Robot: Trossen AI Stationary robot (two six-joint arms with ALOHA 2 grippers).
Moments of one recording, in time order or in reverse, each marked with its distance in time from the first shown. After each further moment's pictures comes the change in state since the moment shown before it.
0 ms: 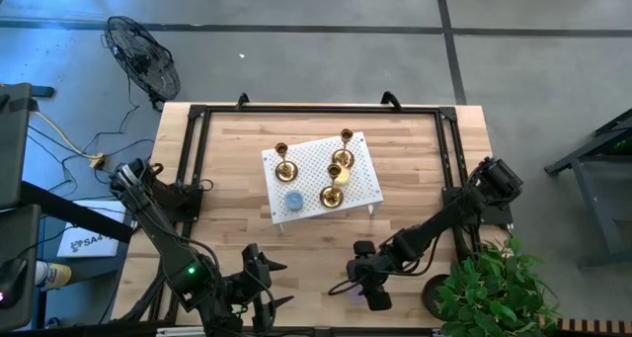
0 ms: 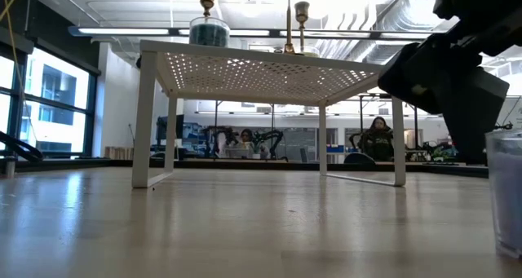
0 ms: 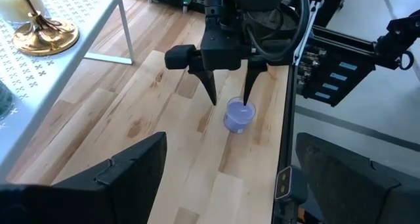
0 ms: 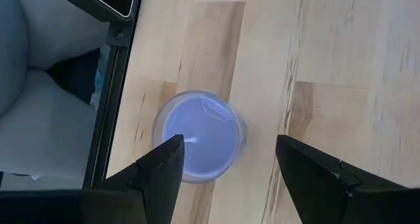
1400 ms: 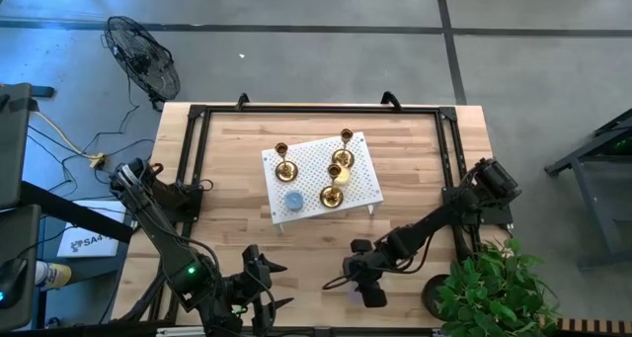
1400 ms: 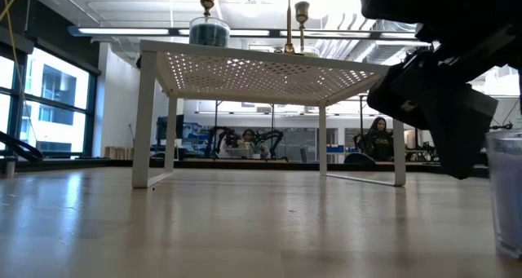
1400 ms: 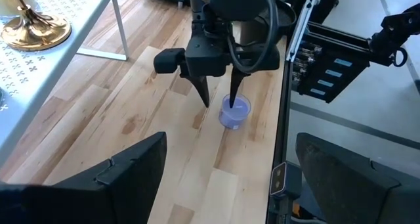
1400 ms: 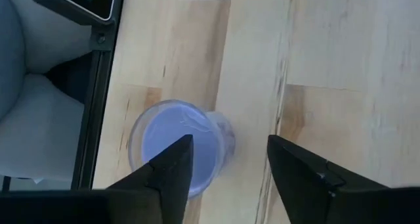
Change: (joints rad) left arm 0.000 0.000 0.000 0.007 0.022 0.000; right arm -0.035 0.039 0.000 0.029 -0.036 0.001
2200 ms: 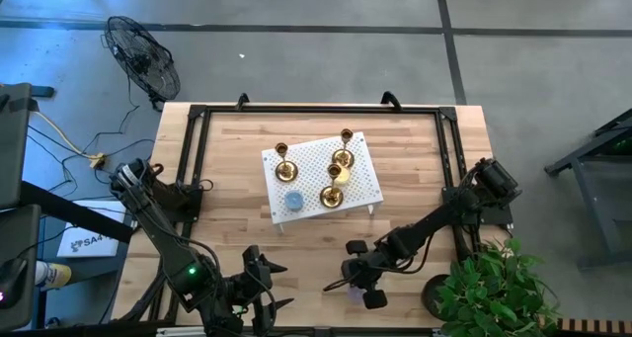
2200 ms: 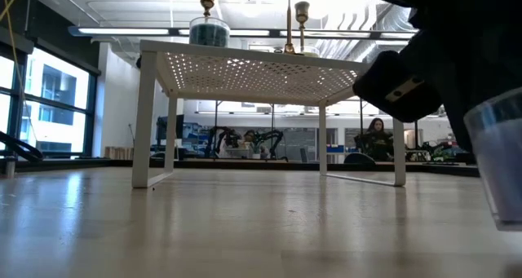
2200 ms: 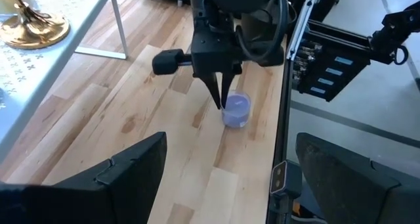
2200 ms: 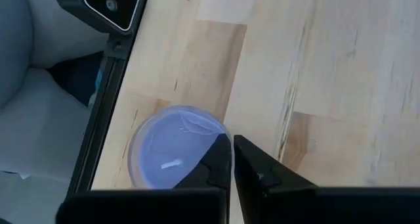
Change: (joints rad) left arm 0.000 0.004 0.000 0.000 0.002 0.000; right arm -0.003 -0.002 0.000 0.052 0.007 -0.100
